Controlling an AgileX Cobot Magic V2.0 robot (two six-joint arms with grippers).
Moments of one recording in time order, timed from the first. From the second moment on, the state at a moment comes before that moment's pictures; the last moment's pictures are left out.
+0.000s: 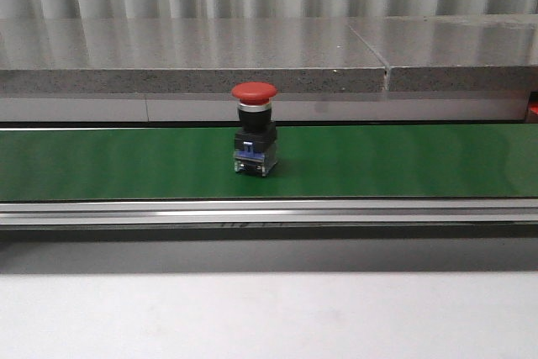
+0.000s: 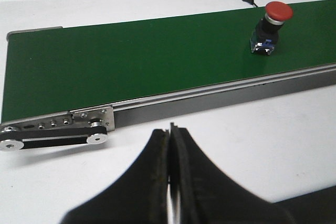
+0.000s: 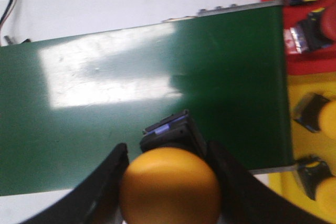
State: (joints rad) left arm -0.25 0.36 -0.67 -0.10 0.96 -0.03; right arm -0.10 1.45 -1.32 0.05 1.08 0.11
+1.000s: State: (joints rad) left arm -0.25 0.36 -0.67 -0.10 0.96 -0.03; right arm -0.71 1.41 -1.02 -0.01 0.80 0.14
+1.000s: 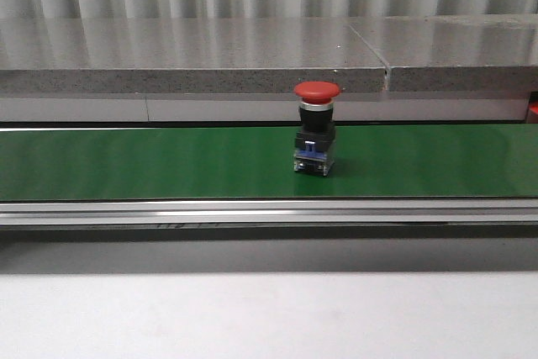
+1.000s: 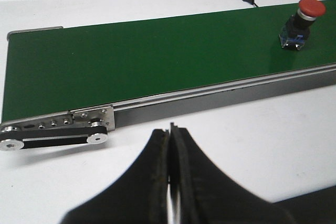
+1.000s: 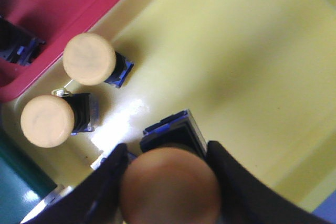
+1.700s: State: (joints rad) left arm -0.25 0.36 -0.67 -0.10 0.96 -0.03; right arm -0.70 1.63 -0.96 0.04 0.60 0.15
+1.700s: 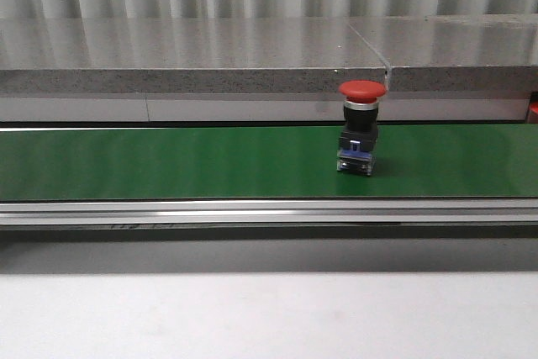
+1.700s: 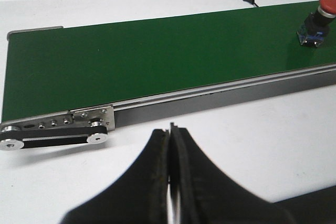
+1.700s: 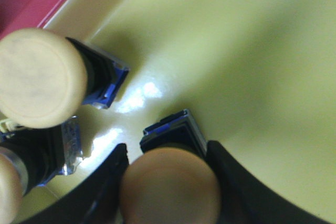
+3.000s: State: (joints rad) left arm -0.25 0.36 -0.67 -0.10 0.96 -0.03; right arm -0.43 1.26 -1.07 0.01 1.01 0.18
